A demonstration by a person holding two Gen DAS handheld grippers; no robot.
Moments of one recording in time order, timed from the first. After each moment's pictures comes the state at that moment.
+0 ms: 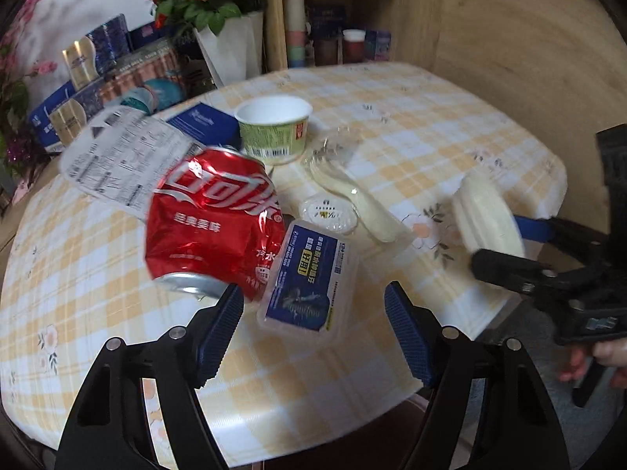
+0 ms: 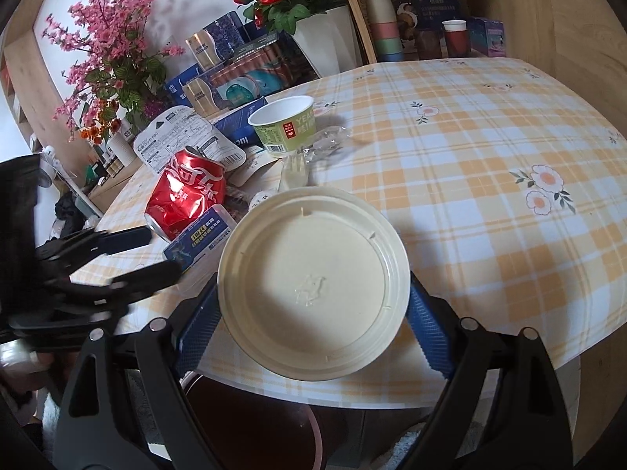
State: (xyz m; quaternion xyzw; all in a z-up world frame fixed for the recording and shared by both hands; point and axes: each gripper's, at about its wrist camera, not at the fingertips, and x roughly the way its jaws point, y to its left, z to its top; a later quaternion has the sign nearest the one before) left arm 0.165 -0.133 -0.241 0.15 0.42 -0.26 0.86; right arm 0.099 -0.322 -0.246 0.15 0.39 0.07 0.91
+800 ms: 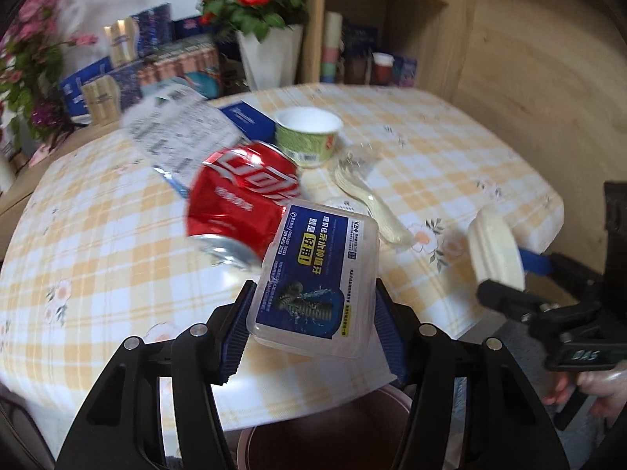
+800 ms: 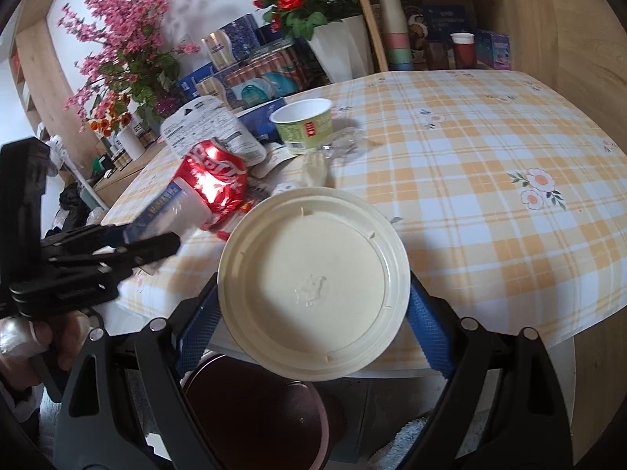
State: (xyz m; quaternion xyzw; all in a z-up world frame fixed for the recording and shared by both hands) left arm 0.131 -0.090 -0.212 0.08 0.40 -0.22 0.89; right arm 0.074 -0.300 -0.234 0.13 0.38 0.09 0.91
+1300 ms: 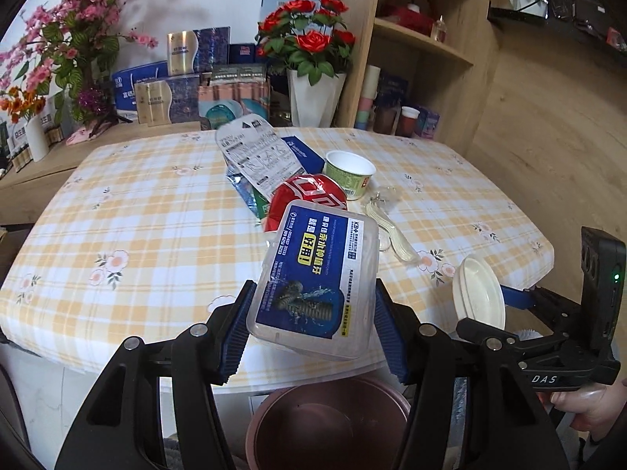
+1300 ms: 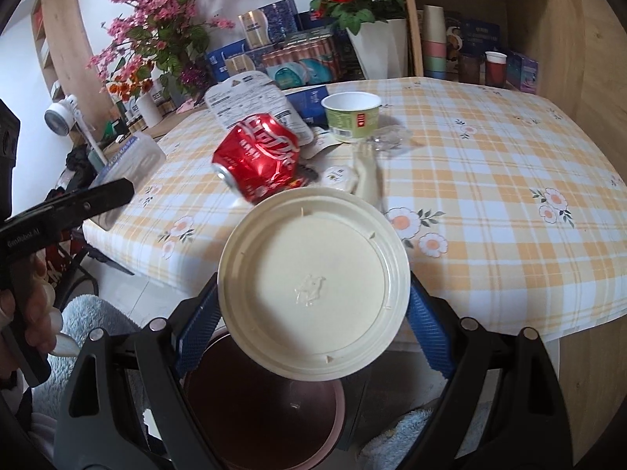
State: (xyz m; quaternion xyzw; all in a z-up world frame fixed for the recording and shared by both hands) left arm 0.084 -0.027 -0.173 0.01 0.35 -0.19 0.92; right arm 0.050 -0.252 -0.216 0.07 0.39 0.11 0.91
